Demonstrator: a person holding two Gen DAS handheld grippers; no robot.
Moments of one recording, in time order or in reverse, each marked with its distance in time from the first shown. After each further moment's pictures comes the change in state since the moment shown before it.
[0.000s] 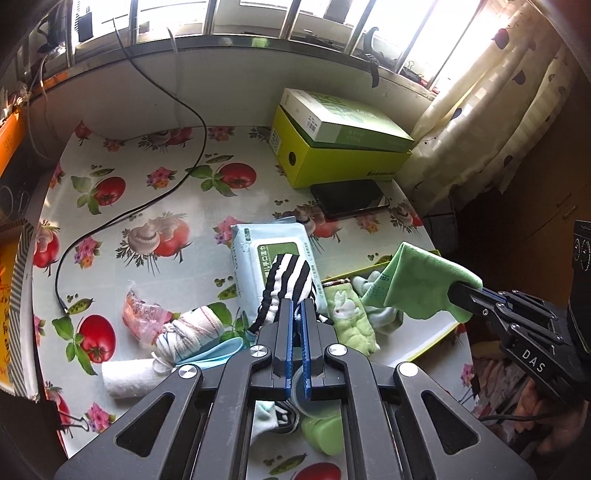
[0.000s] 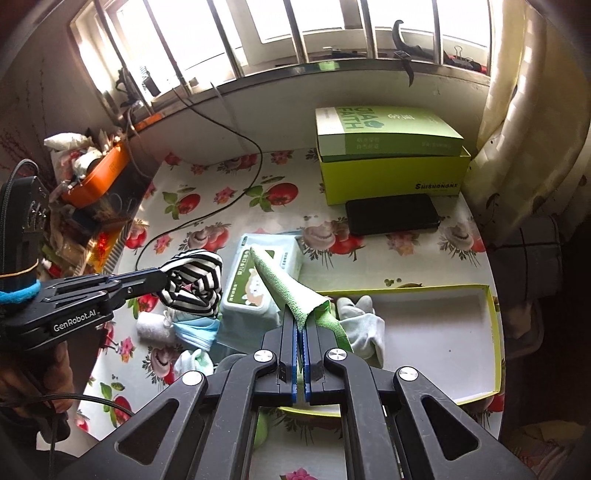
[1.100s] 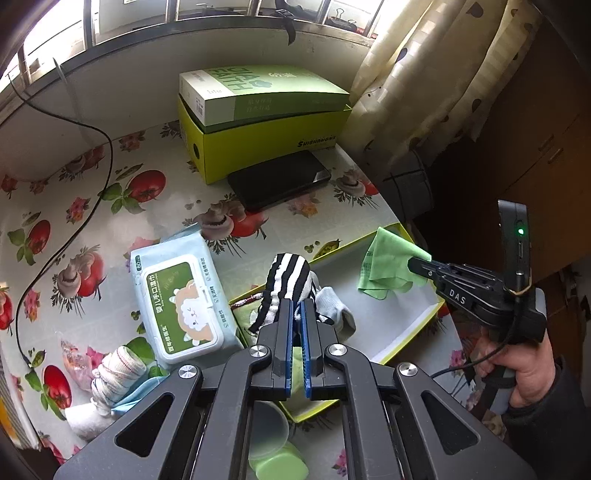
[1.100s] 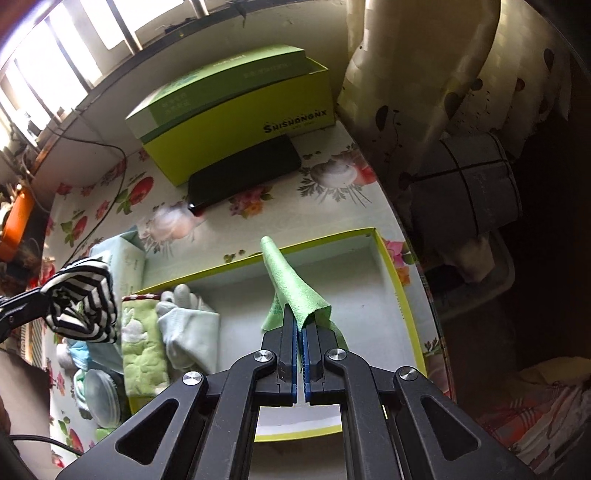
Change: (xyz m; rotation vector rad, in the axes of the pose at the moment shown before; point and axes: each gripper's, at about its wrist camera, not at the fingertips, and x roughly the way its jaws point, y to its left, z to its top) left arm 0.063 -0.089 0.023 0.180 0.105 -0.063; right arm 0.060 -0.167 -0.029 0.255 0.080 -0.183
